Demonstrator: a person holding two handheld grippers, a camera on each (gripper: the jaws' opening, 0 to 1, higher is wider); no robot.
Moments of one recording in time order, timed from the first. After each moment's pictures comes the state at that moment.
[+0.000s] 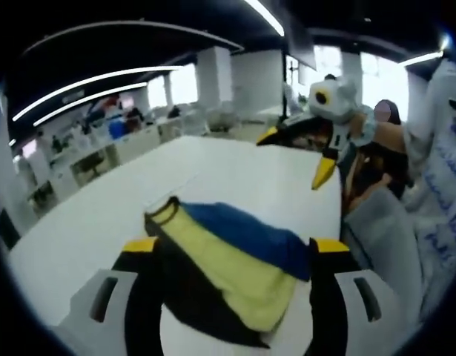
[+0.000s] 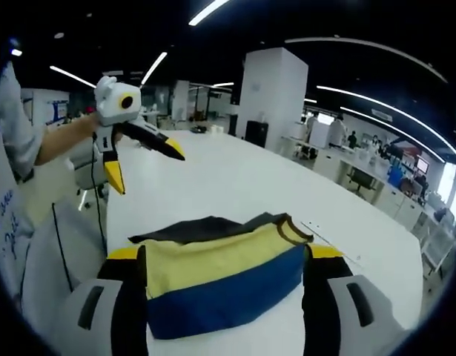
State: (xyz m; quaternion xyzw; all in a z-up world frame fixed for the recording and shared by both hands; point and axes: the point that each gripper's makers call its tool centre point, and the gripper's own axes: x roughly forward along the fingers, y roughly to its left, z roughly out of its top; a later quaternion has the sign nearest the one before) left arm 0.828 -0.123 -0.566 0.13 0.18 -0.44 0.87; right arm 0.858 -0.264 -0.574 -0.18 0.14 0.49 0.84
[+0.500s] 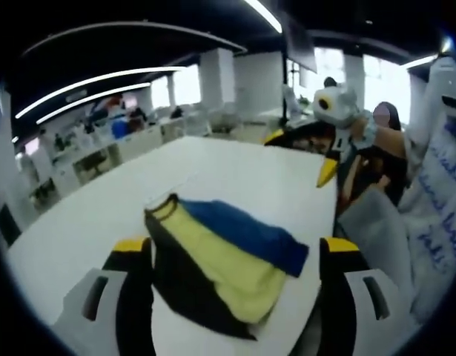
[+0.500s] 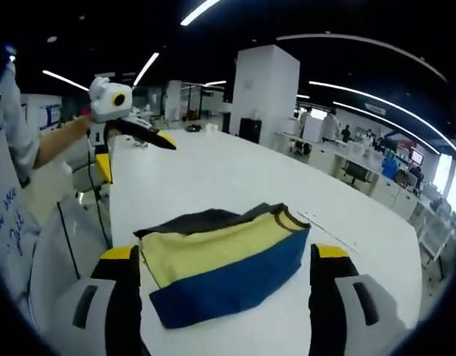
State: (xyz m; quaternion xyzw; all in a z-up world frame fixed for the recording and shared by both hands) left arm 0.805 -0.116 -0.566 0.13 0.19 -0.43 0.87; right arm 0.830 -0.284 -0.575 -0.17 0.15 0.47 0.85
